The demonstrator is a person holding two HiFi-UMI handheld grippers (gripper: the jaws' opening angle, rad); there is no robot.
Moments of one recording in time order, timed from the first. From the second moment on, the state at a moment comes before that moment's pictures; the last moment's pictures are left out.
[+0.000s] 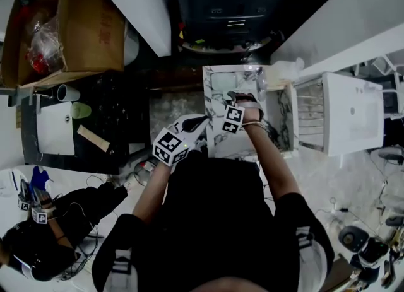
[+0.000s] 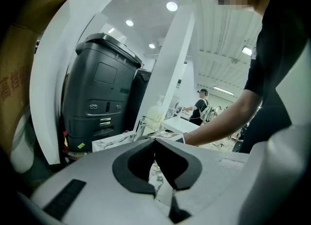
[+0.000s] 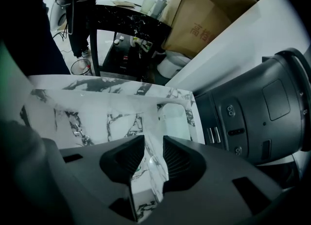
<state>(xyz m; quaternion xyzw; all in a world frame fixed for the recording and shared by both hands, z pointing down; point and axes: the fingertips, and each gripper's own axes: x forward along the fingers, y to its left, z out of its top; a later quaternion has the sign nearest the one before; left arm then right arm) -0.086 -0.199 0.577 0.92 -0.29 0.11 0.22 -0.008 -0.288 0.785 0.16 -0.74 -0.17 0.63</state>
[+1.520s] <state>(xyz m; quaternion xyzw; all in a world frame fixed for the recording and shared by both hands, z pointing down) -0.076 -0.166 0.579 0.93 -0.27 0.10 0.21 0.015 -0.176 0.713 0.28 -0.87 0.07 0.41</state>
